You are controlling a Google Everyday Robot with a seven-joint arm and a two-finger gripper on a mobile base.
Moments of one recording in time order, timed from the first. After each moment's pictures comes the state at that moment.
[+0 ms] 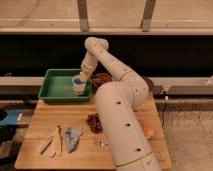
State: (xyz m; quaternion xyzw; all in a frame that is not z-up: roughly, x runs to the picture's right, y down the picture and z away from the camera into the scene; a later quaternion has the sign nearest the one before) arm -0.124 -0.061 0.930 -0.42 -0.08 0.34 0.84
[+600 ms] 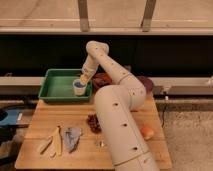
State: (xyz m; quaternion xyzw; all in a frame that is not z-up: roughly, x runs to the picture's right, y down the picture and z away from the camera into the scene) arm -0.124 -0.041 0.938 -0.44 -0.07 0.33 0.83
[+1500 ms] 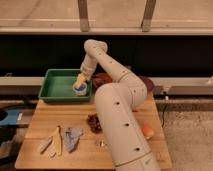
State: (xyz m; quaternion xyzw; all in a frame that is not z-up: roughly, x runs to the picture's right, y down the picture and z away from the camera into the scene) arm -0.126 -0.060 0.919 -0.42 -0.09 0.32 0.85
